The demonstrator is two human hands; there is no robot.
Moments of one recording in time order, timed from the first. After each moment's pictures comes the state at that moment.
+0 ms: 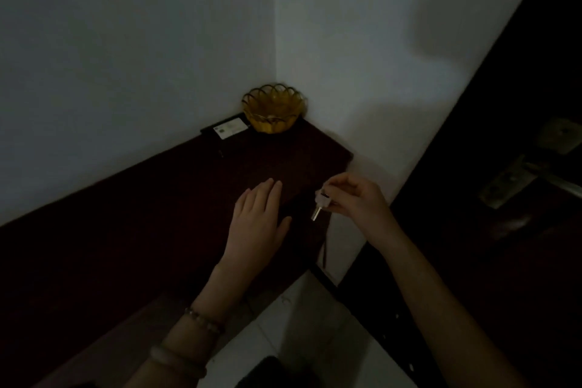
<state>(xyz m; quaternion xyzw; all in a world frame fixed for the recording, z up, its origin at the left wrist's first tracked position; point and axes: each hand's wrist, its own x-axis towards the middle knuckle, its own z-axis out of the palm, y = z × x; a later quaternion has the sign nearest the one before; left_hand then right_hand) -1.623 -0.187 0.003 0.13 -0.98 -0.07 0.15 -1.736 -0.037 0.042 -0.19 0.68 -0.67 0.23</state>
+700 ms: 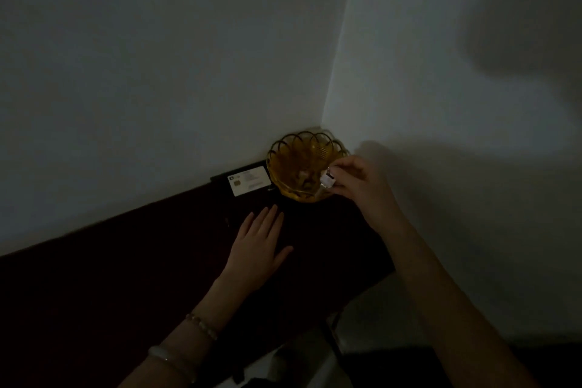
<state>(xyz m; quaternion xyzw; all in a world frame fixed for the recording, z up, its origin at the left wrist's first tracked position) -1.788 -0.332 -0.071 0.18 -0.98 -0.06 0.04 -1.959 -0.224 0.040 -0.26 0.66 -0.65 0.27</state>
